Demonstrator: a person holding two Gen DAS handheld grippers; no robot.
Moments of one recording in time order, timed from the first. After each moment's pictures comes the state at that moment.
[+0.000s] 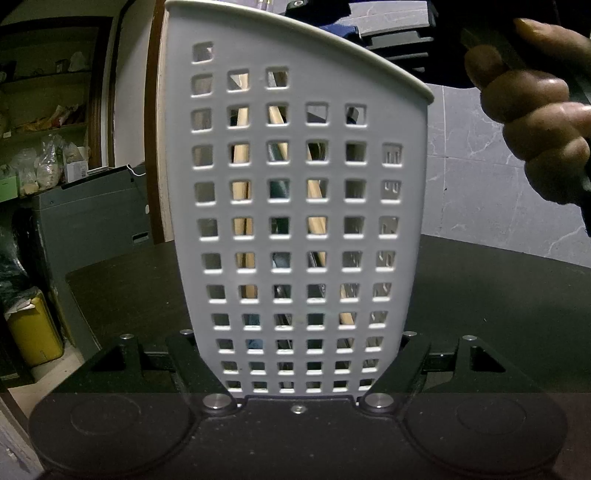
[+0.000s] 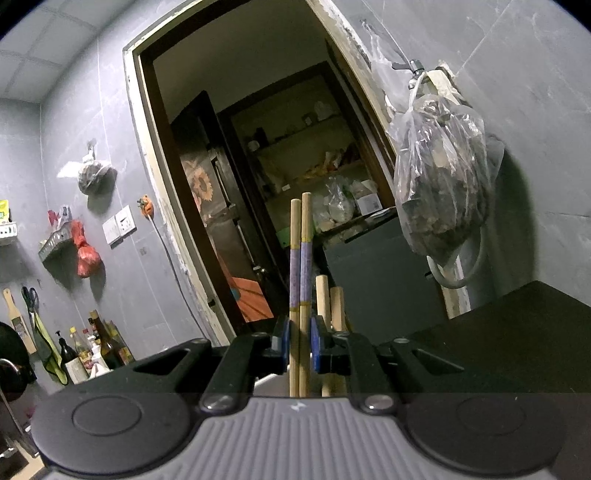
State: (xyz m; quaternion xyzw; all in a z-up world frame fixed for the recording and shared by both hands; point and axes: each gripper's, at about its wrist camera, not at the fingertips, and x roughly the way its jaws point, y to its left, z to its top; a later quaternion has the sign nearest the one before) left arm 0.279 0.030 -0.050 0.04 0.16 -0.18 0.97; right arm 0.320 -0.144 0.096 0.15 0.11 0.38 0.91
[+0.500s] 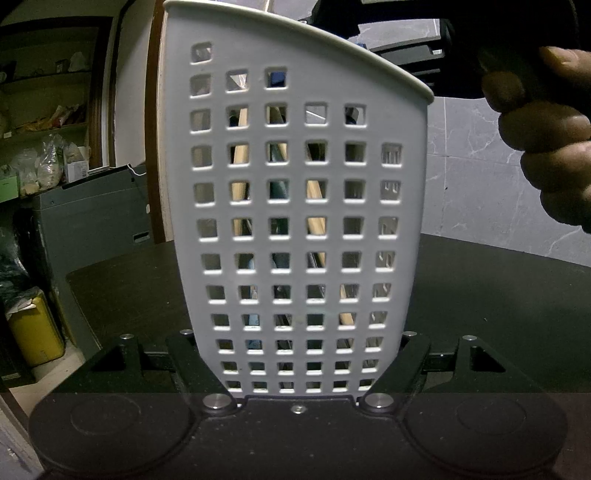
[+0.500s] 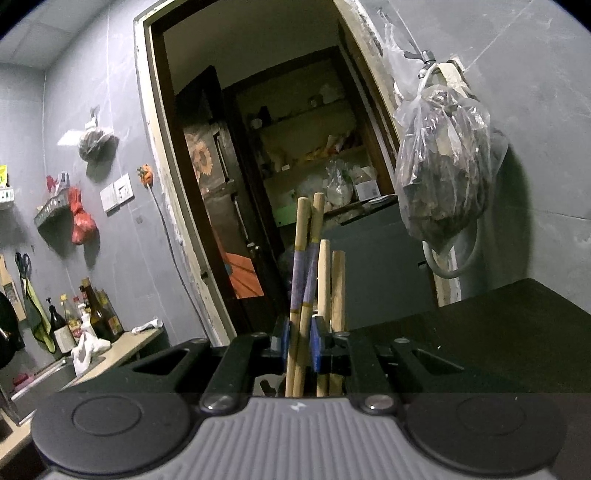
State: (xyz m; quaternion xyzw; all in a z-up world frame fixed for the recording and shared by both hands) left arm 0.279 0.029 -0.050 0.04 0.16 -0.18 0.97; right arm 0.308 -0.137 0.086 0.10 0.12 0.37 0.91
